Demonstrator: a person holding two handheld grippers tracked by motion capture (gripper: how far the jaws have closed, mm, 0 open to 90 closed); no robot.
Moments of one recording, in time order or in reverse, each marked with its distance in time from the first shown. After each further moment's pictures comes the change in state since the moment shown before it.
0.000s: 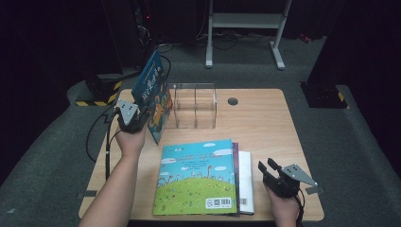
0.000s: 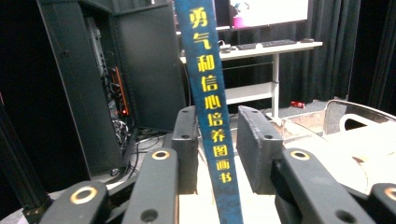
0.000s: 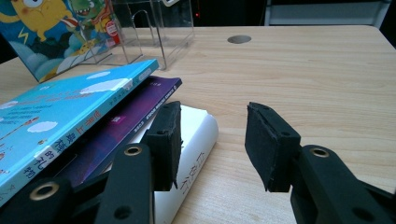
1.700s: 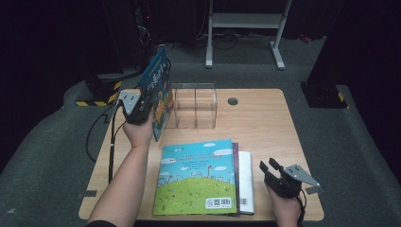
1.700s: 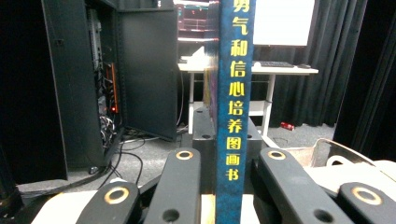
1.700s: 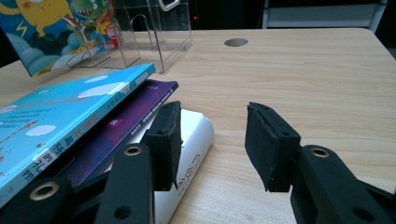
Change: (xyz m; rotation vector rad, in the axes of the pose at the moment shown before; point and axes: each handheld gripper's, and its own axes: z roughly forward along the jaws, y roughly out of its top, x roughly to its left) left arm -0.009 0.014 0.022 -0.036 0.004 -0.144; right arm -0.003 0.001 -0.003 -0.013 -0.004 0.008
